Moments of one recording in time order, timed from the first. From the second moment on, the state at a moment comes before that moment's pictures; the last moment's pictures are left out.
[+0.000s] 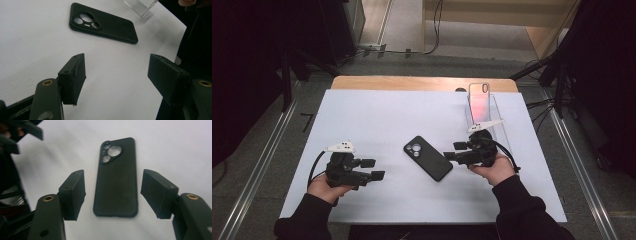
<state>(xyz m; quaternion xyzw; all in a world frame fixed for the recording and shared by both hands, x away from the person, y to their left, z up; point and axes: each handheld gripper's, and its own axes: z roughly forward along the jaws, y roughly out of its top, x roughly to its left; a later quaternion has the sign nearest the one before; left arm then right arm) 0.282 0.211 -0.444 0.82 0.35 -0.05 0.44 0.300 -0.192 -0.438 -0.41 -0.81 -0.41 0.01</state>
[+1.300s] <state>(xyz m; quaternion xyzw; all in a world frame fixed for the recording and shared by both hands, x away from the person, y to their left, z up) 0.274 0.214 -0.448 0.81 0.36 -0.05 0.46 0.245 -0.245 -0.460 -0.37 -0.83 -0.42 0.02</state>
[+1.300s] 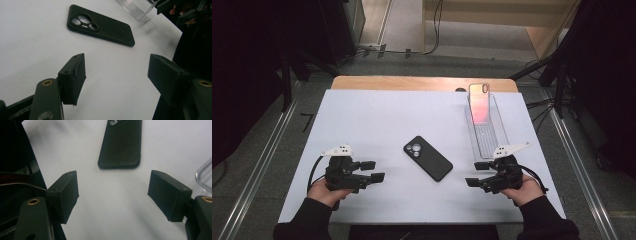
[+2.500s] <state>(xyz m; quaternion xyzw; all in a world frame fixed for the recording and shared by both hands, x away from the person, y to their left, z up) 0.274 0.216 -0.447 0.81 0.36 -0.05 0.46 0.301 -0.167 -0.442 -0.41 -0.81 -0.41 -0.03</state>
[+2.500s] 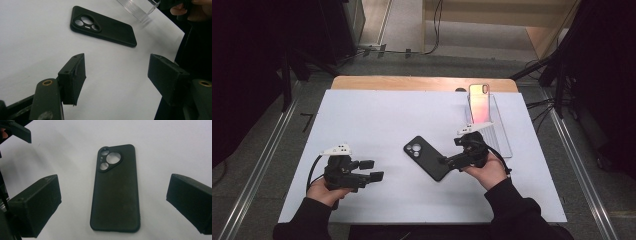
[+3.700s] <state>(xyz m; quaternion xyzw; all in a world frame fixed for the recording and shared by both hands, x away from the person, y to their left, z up) 0.274 0.214 -0.448 0.82 0.36 -0.04 0.45 0.332 -0.111 -0.473 -0.41 -0.83 -0.37 -0.05</state>
